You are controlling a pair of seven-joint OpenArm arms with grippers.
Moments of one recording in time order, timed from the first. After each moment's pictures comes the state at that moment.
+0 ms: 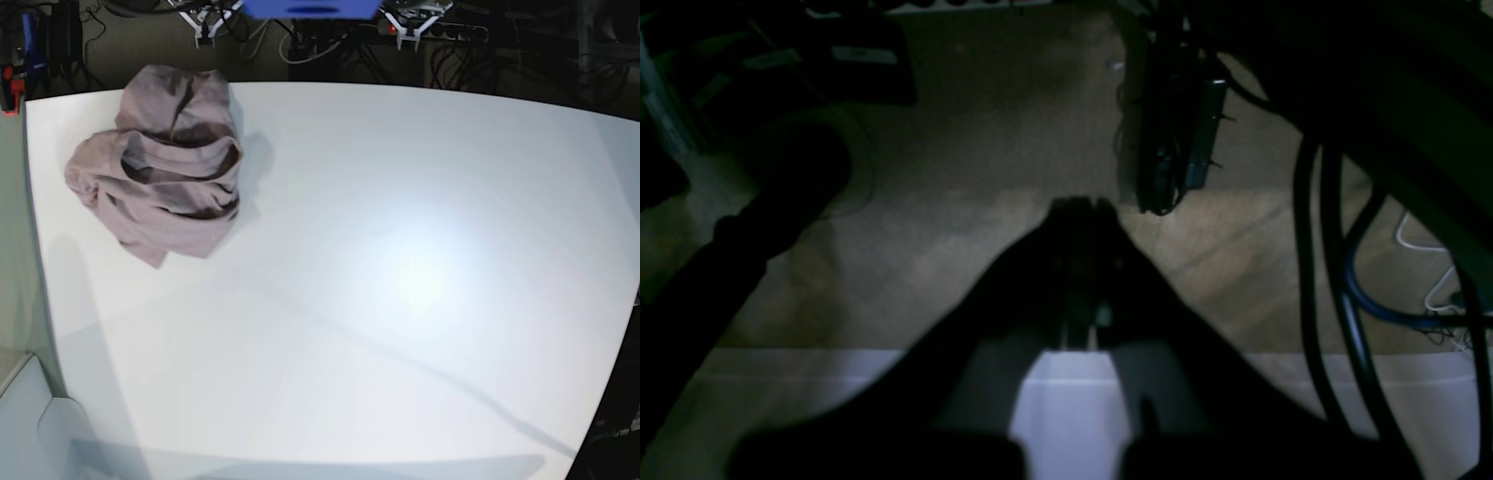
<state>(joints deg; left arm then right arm) 5.4 -0.3 4.5 10.2 -2.1 0.1 5.9 -9.0 1.3 2.5 16.4 -0.2 -0.6 -9.0</state>
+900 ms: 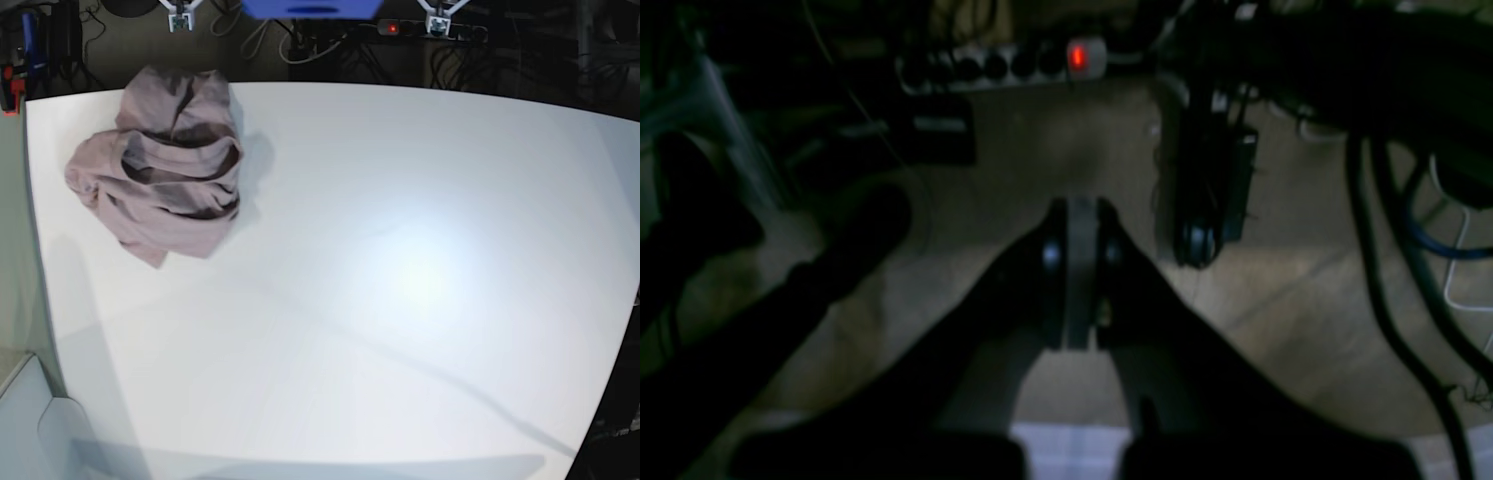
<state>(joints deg) 30.1 -6.3 4.3 51.4 -2.2 0.2 7.4 -39.0 3.0 2.5 67.9 0.0 -0.2 -13.8</state>
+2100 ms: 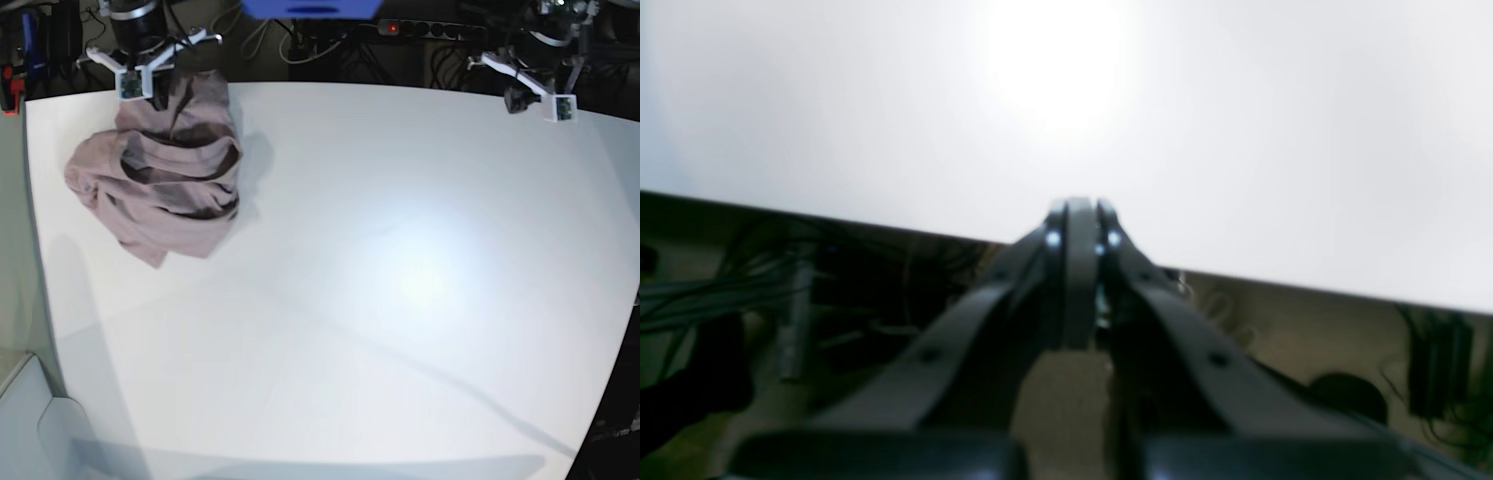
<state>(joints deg) 46.9 -17.0 -12.4 114.0 -25.6 0.5 25.1 -50.3 6.5 4.1 117.7 0.1 0.0 -14.3</state>
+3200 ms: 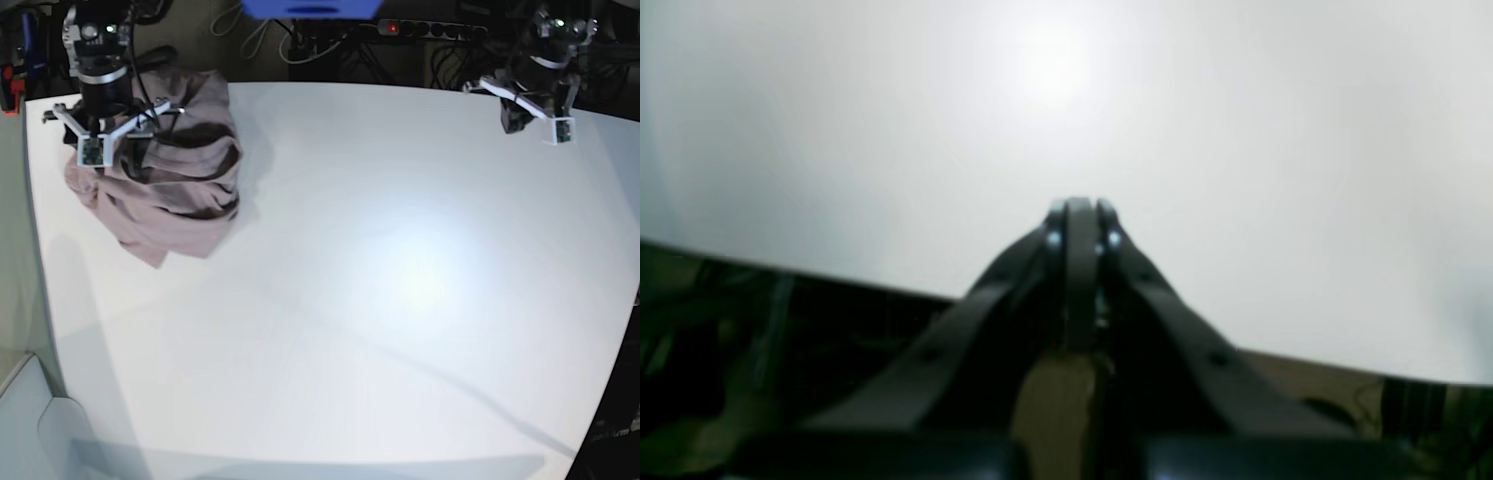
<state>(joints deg) 40.3 -14.6 -13.0 113.7 -25.9 0.5 30.9 -36.9 6.4 10.5 117.6 0.2 0.0 -23.8</state>
